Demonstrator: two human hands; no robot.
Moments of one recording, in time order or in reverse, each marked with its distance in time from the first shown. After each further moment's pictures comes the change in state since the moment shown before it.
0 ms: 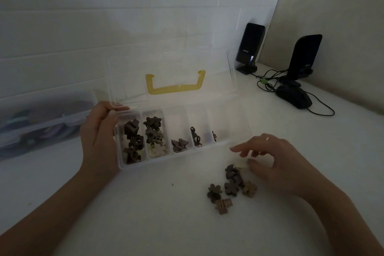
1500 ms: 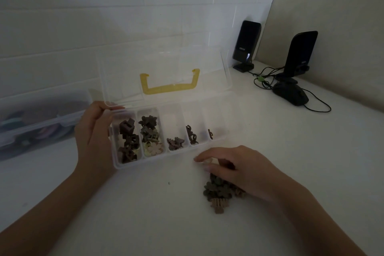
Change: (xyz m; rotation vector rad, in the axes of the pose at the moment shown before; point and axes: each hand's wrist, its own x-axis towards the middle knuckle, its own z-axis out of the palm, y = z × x) left_hand -0.002 0.004 0.002 0.046 0.004 -0.029; right_hand 0.016 -0.034 0.029 0.001 -0.200 -0.054
